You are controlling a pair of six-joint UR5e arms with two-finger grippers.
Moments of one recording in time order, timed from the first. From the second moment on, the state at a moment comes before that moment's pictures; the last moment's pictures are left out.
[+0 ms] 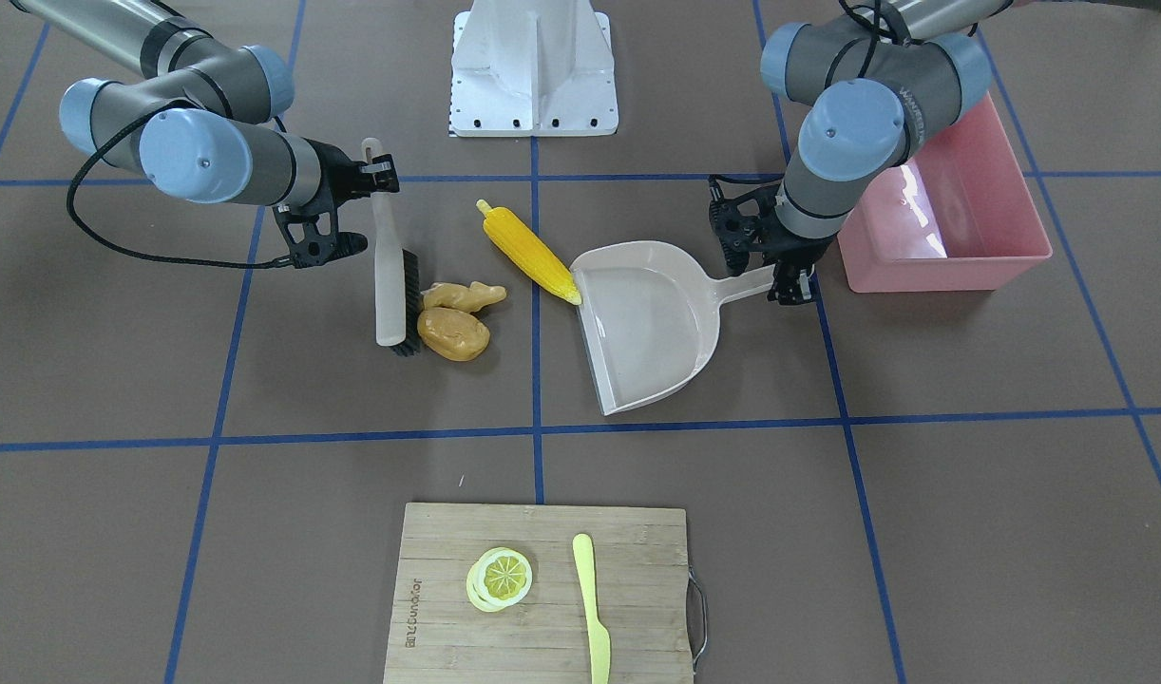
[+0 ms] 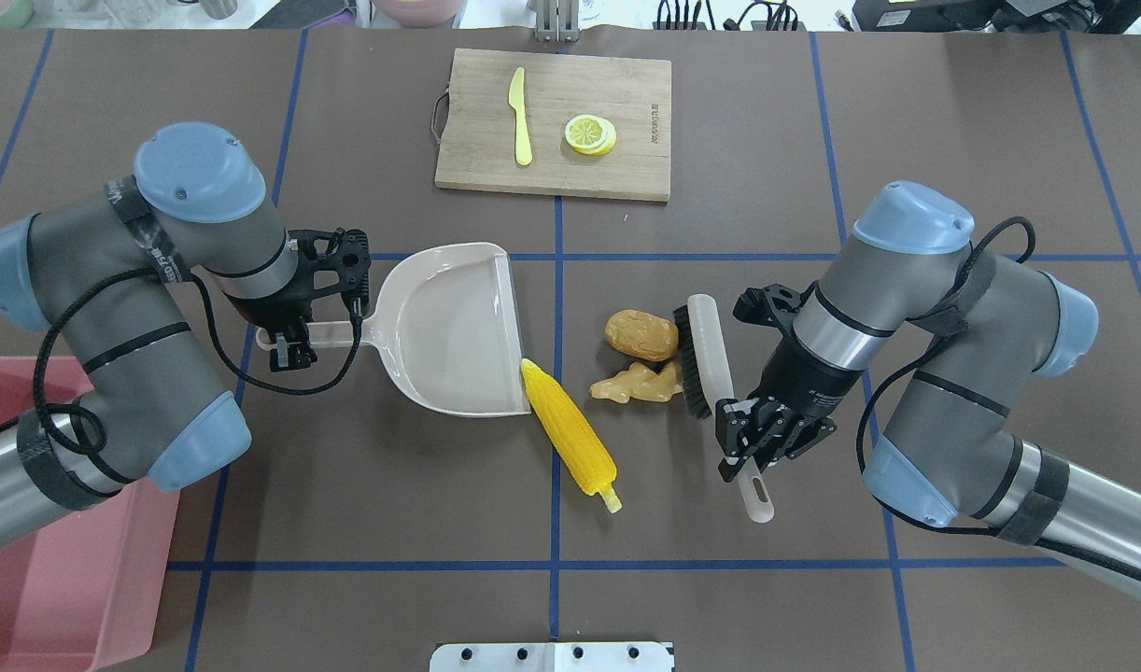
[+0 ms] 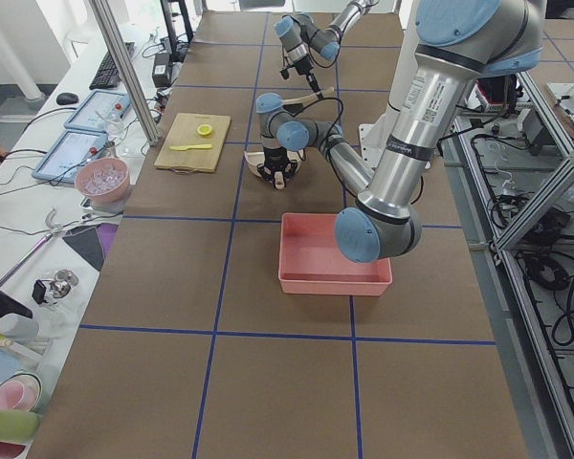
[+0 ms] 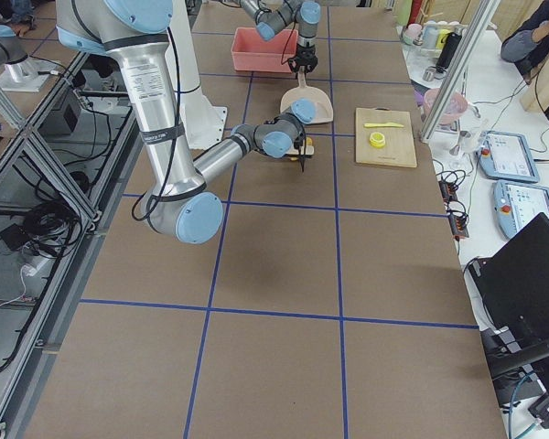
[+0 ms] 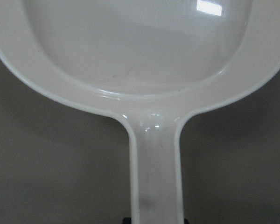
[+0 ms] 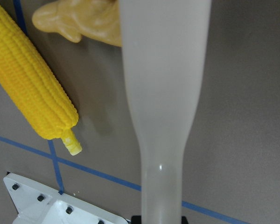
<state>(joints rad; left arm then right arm) -0.70 -2.03 -1.78 -1.44 -2.05 0.44 0.65 -1.25 1.76 -1.33 2.64 1.01</state>
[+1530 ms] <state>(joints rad) -0.61 -2.08 -1.77 -1.42 -2.04 0.44 0.72 -1.31 1.79 -1.33 2.69 0.98</state>
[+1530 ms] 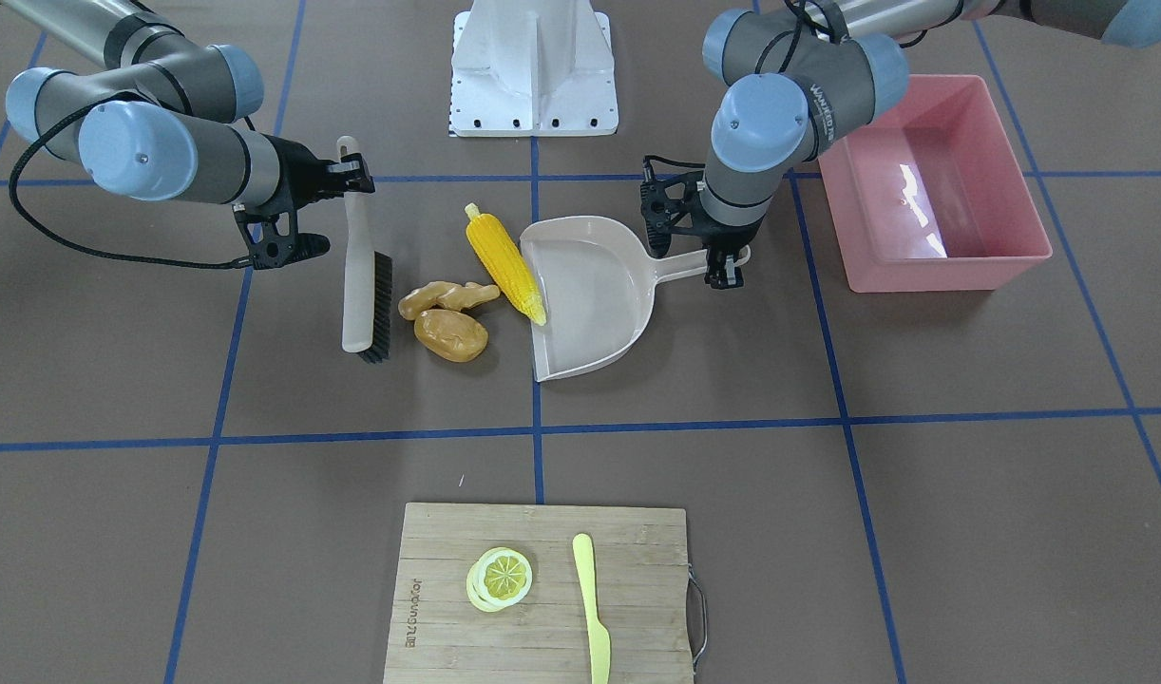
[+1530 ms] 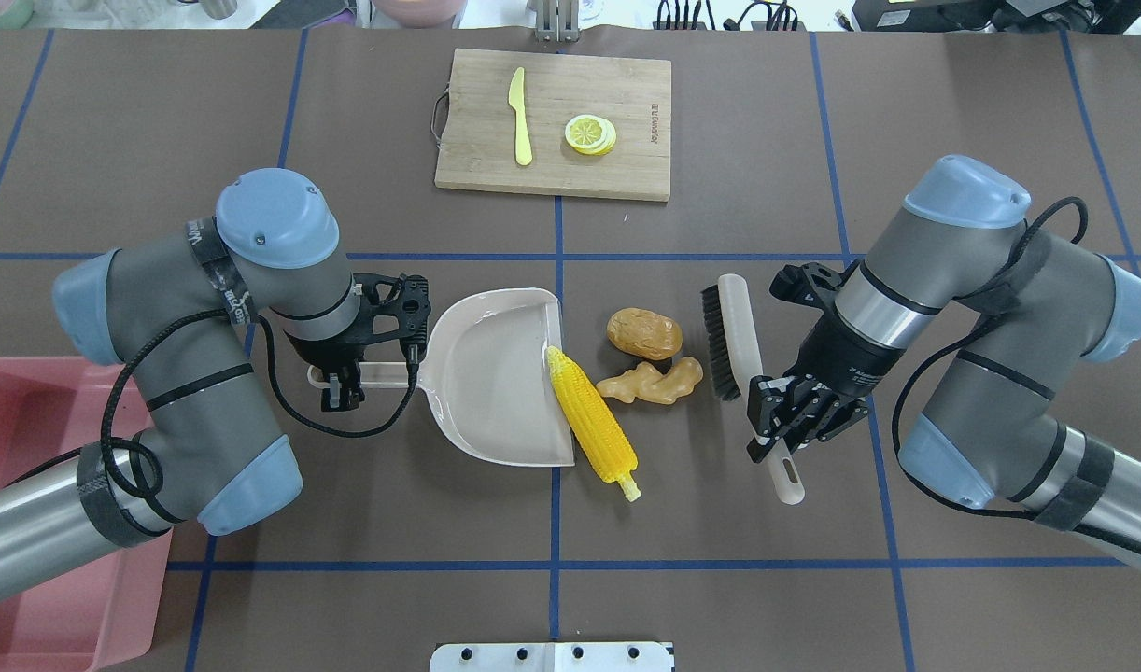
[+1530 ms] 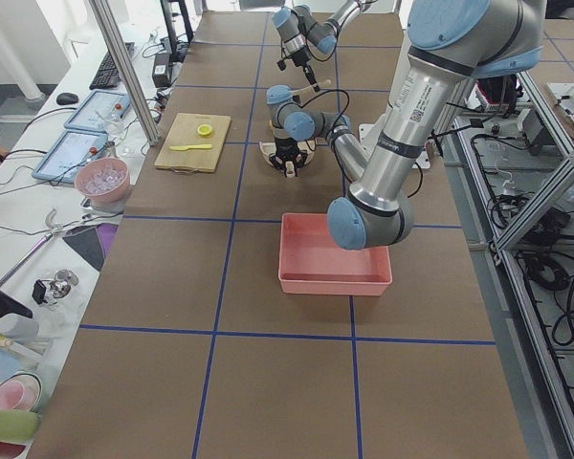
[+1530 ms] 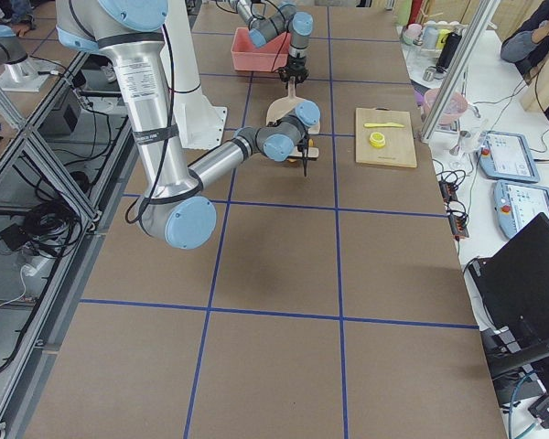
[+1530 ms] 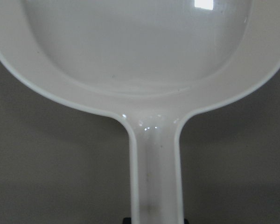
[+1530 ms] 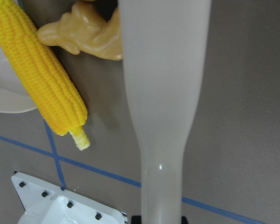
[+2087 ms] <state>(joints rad) -0.61 -2.08 -1.78 -1.39 -2.04 0.44 0.72 -1.35 1.77 -1.33 2.74 0.85</state>
